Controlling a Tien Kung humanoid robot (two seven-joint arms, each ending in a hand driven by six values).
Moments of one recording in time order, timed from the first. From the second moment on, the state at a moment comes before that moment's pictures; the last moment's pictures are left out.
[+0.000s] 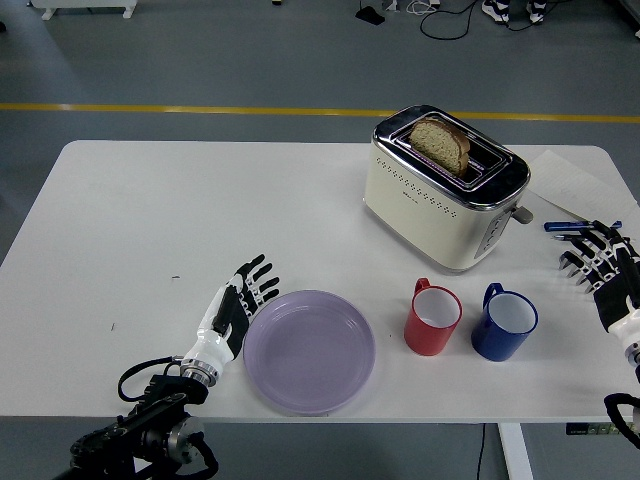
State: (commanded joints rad) left arm -0.36 0.01 -0.70 -0.79 0.51 0.12 -0.56; right arm 0.07 -0.14 1.54 1.24 -0.70 -0.07 0.11
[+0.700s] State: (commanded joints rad) left arm -0.15 0.01 -1.19 -1.13 0.93 0.18 -0.38; right arm 0.13 -0.20 1.57 1.23 -0.70 -0.08 0.11
